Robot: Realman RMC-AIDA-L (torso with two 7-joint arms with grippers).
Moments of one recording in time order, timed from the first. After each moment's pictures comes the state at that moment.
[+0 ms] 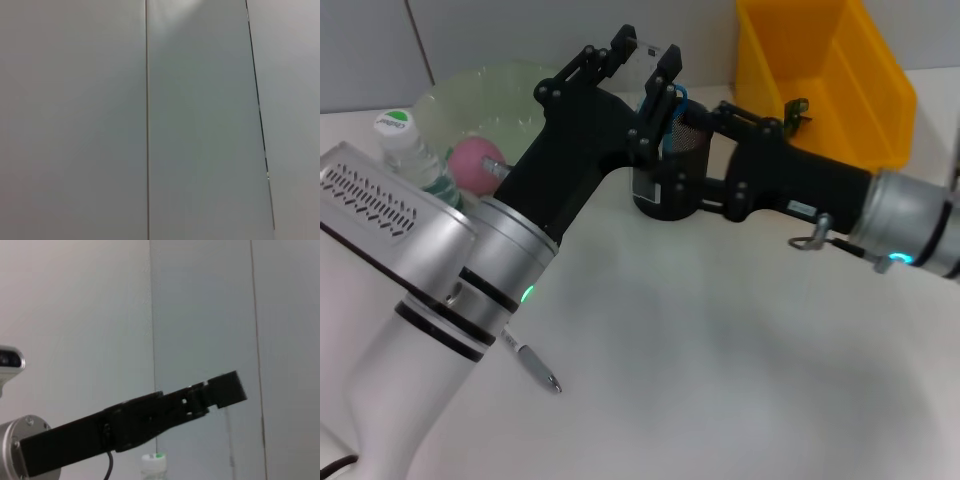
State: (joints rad) left arm -0.38 -2.08 2.38 0.84 -0.48 1.00 -0.02; right arm 0.63 2.09 -0.63 -0.26 -1.62 -1.50 0.82
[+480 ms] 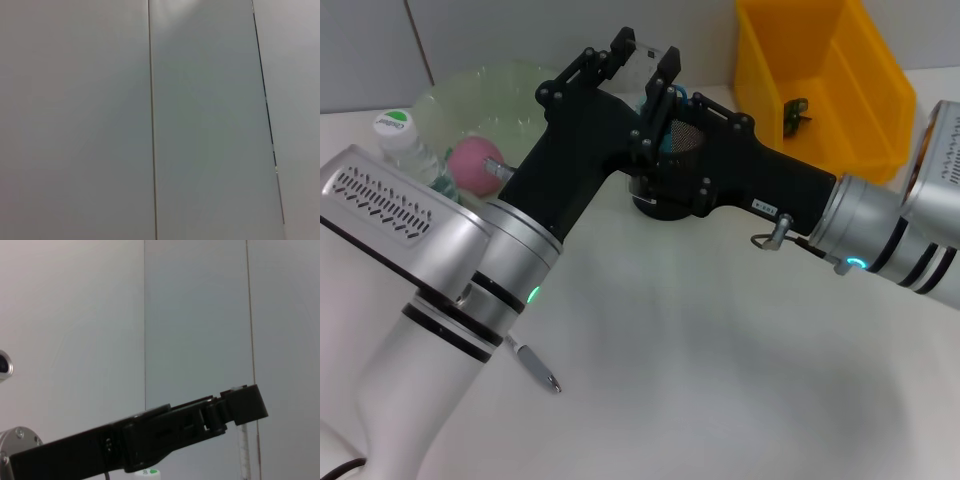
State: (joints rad) left arm -0.39 -2.08 2.42 0.84 -0.58 0.99 0.06; right arm 0.69 2.09 -0.63 -0.09 -1.52 -1.47 0.64
